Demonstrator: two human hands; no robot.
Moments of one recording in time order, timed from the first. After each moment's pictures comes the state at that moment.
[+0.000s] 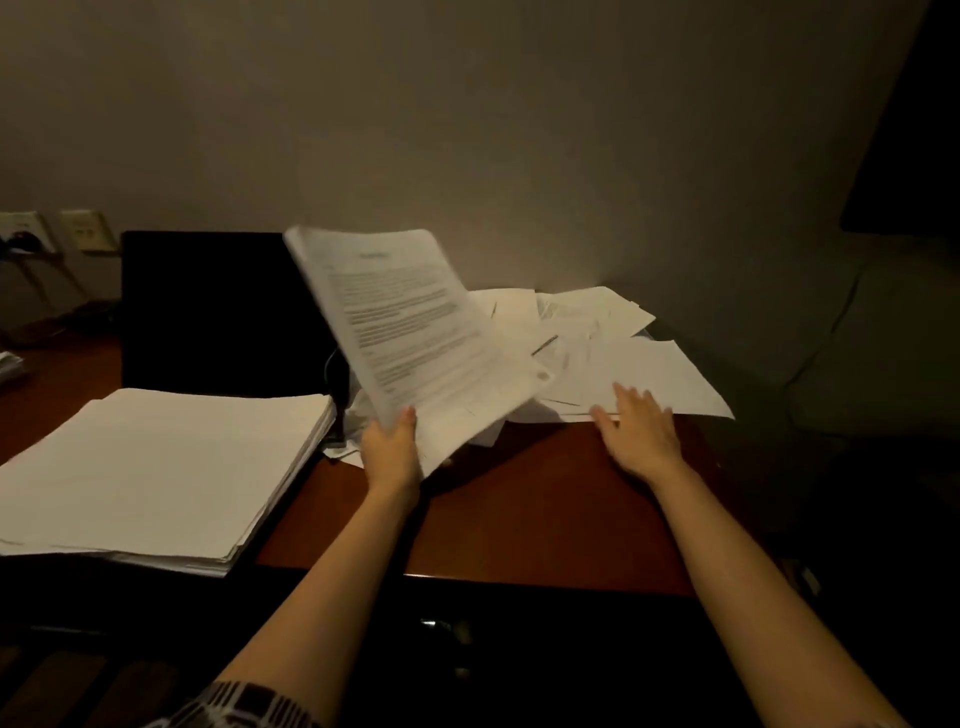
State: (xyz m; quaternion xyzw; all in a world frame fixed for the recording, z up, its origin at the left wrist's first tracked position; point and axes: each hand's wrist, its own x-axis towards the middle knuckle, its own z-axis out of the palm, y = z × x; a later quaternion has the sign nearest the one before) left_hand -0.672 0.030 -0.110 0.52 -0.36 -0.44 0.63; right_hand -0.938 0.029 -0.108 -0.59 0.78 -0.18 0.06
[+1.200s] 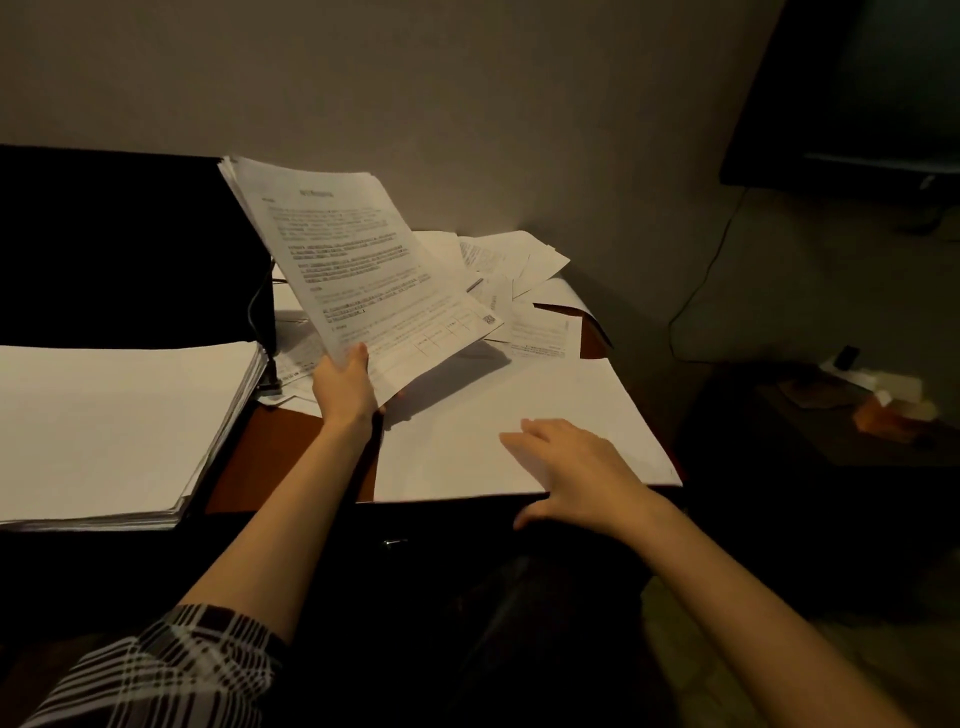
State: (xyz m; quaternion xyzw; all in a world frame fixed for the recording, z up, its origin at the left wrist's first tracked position) left_hand -0.677 0.035 -0.101 0.54 -0.40 -0.45 0.59; right_hand -0.870 0.193 -0.082 -0.75 0.66 0.01 0.06
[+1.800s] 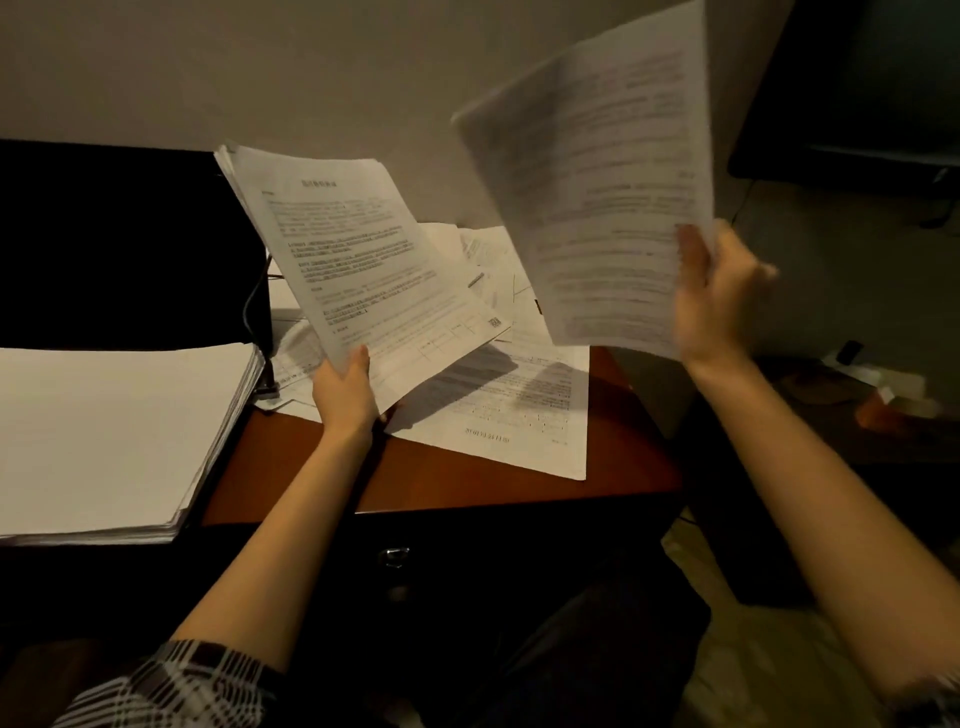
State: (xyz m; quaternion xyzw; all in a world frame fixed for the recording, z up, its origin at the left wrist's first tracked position) left_hand -0.678 0.039 -0.100 0.53 -0.42 -0.43 0.59; right_hand -0.945 0.144 0.013 -0.52 0.61 -0.57 -0.19
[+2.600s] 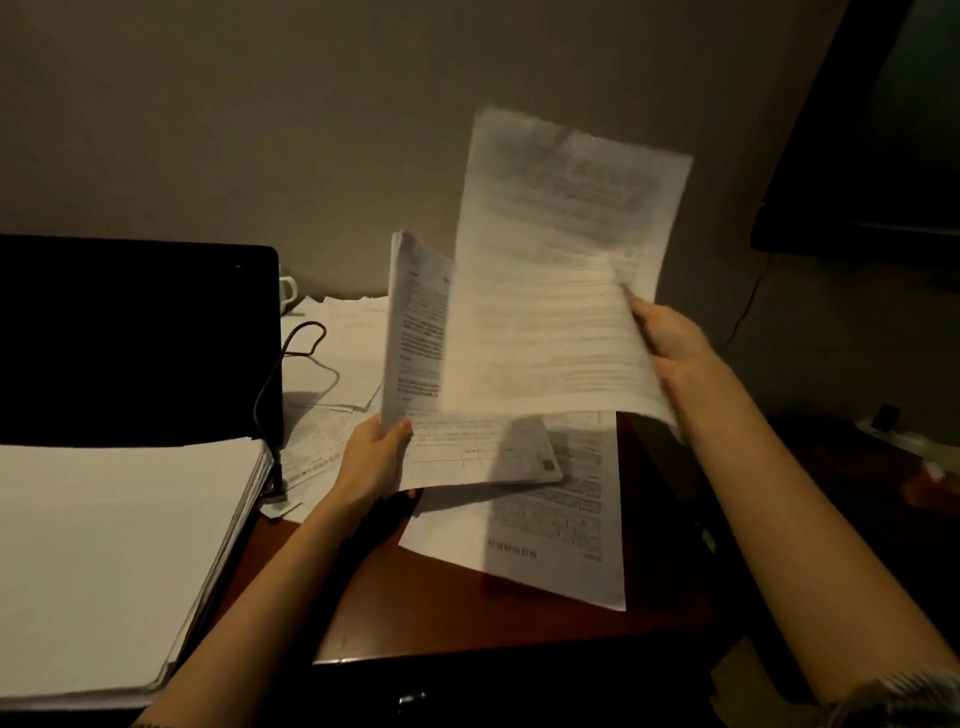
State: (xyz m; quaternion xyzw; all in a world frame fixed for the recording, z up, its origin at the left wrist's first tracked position) left_hand -0.673 -0.008 -0.085 0.47 -0.58 -0.50 0.43; right_hand -0.930 0.048 0.058 -0.24 0.48 -0.65 0.54
